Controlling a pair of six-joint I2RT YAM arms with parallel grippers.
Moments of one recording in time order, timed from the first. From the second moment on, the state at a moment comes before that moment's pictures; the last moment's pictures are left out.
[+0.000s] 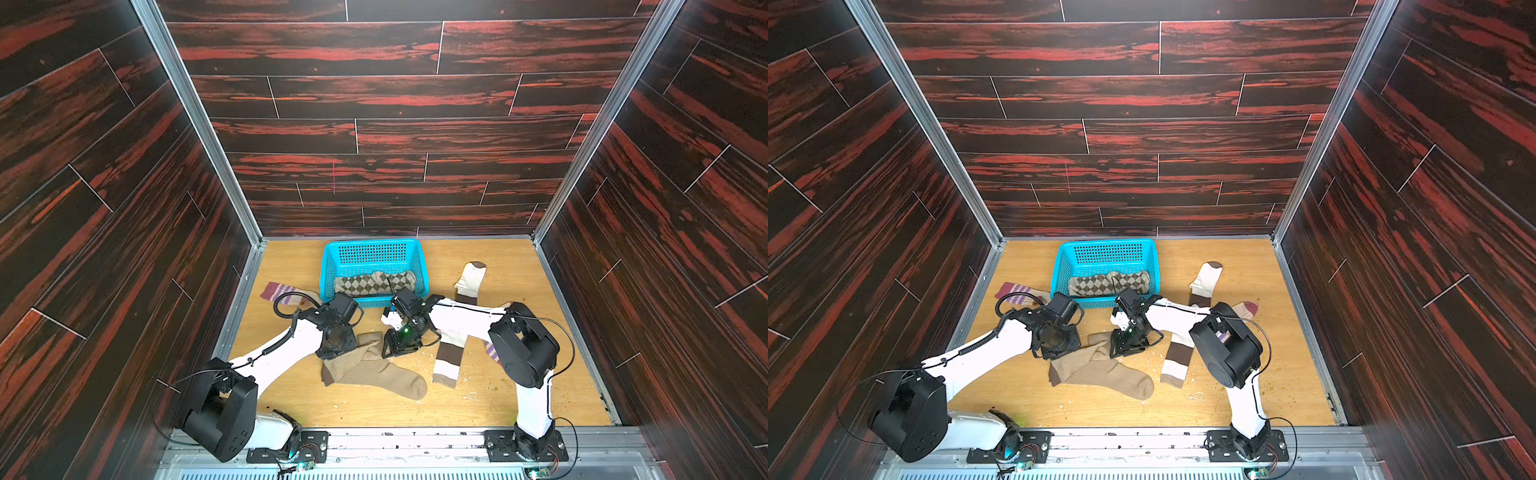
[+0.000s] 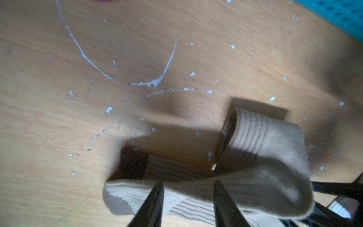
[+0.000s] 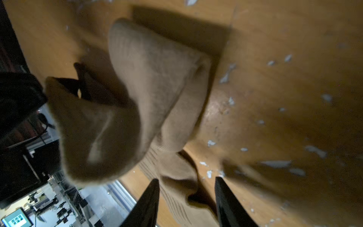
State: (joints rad) left arm -0.48 1.39 0.87 -0.79 -0.02 -0.88; right arm 0.82 1.99 1.32 -0.63 -0.50 0.45
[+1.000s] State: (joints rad) left arm -0.40 1.19 0.60 -0.77 -0.03 -0.96; right arm 0.89 2.07 1.48 -0.73 -0.34 0.51
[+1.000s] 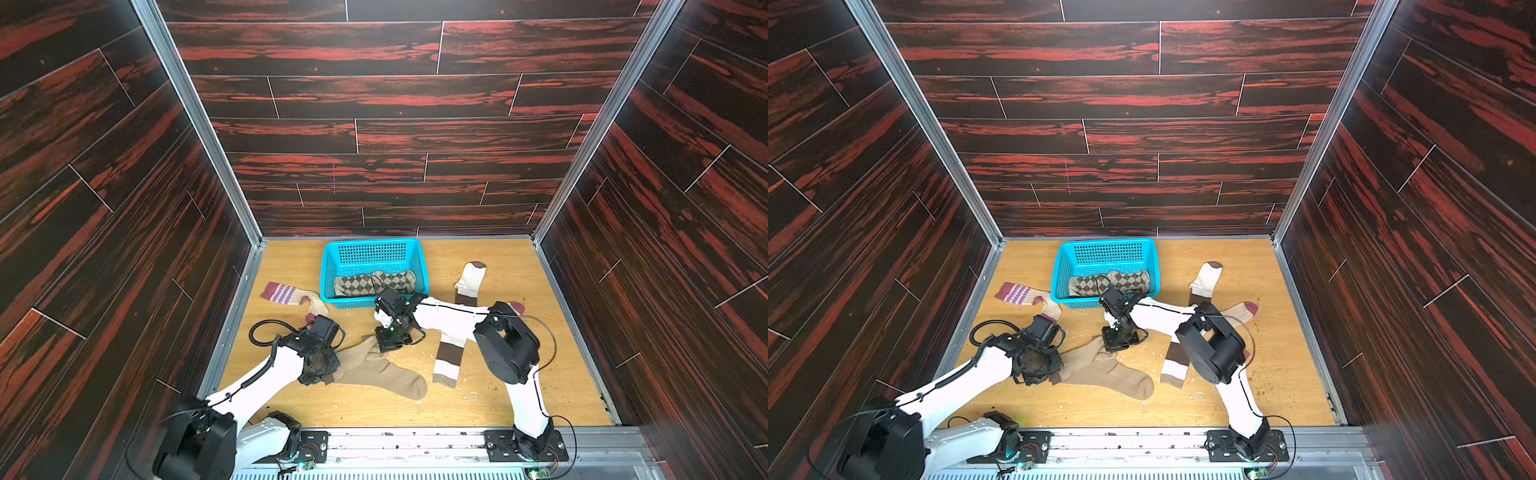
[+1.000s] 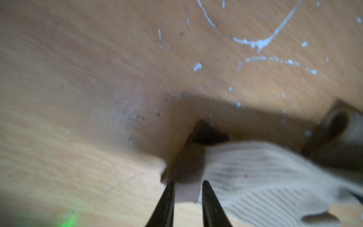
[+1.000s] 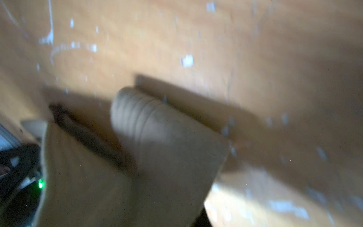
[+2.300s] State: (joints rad) left arm -0.37 1.52 0.92 -0.72 0.19 -0.74; right arm 0.53 1.94 1.26 -1.01 -0.81 0.31
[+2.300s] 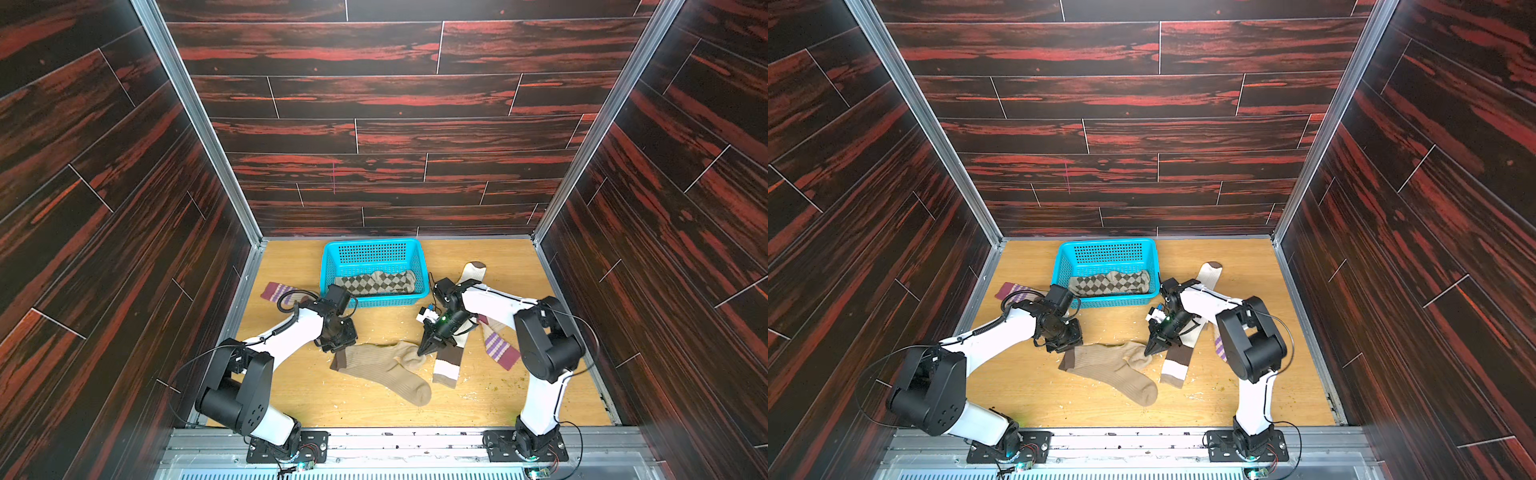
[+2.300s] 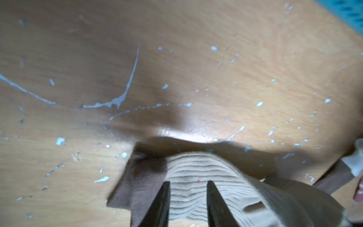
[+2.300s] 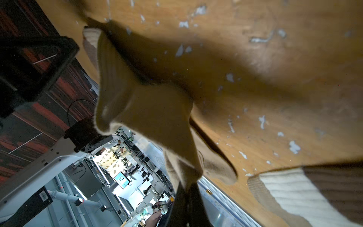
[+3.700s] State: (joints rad) left arm -0.36 1.47 0.77 -0.68 0.15 -0.85; right arm 0.58 1.68 0.94 -0.81 -0.45 0.46
